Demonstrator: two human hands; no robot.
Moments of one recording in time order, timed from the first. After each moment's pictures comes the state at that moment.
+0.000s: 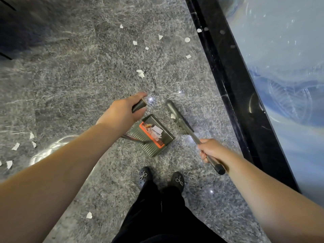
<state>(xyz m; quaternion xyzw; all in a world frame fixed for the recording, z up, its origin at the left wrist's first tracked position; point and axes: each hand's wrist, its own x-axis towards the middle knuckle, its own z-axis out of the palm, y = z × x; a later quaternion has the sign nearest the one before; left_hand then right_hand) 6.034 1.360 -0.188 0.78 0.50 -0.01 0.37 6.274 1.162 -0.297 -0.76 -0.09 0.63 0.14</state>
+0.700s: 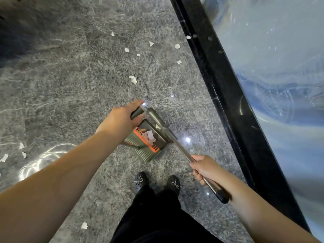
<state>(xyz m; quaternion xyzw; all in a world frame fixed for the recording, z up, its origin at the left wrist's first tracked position) 6.041 1.354 -0.189 0.79 0.49 -0.01 0.37 6.234 1.125 -0.240 -0.76 -0.09 0.63 0.15</state>
